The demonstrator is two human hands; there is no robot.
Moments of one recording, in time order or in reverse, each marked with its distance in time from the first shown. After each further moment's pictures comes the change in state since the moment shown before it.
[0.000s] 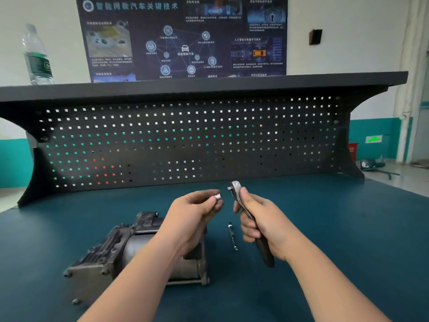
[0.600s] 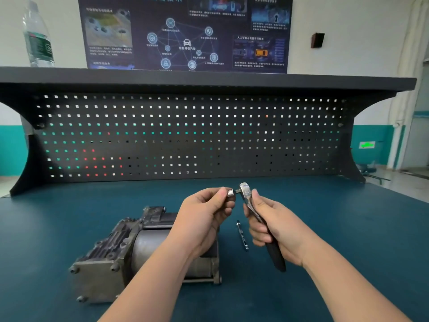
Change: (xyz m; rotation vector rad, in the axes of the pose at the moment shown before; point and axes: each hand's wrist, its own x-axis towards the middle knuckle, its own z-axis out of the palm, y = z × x) left_hand -0.001 -0.005 -0.014 -0.083 -0.104 0.022; right_hand -0.005 0.001 0.011 -0.091 -0.043 0.046
